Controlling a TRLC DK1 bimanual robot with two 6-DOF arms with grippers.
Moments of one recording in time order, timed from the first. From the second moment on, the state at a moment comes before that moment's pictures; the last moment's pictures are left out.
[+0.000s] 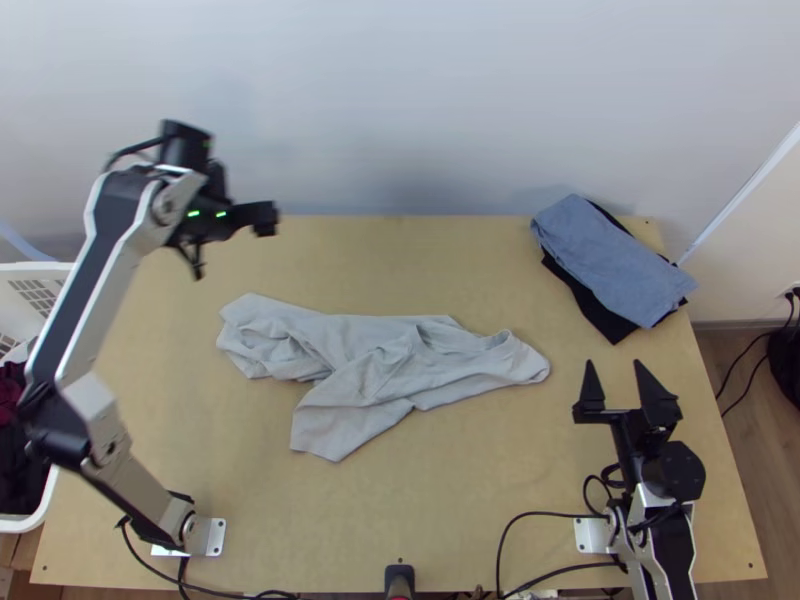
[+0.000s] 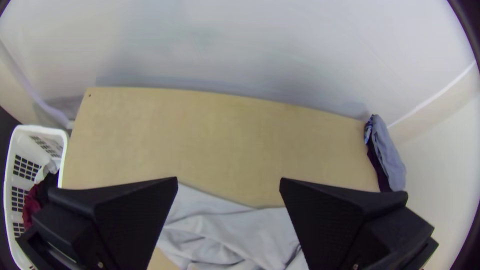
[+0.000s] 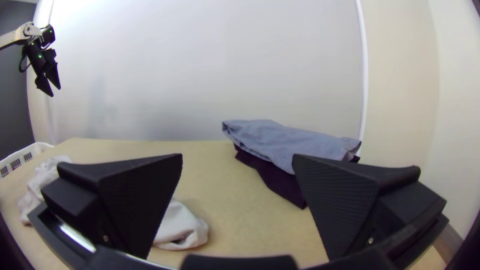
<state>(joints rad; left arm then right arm) -0.17 1.72 1.97 -1.13 0.06 -0.28 0.07 0.00 0.01 0.01 0.03 0.07</state>
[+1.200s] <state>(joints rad) 0.19 1.17 1.04 -0.77 0.38 -0.10 0.73 0.82 0.69 -0.23 0.03 -0.03</state>
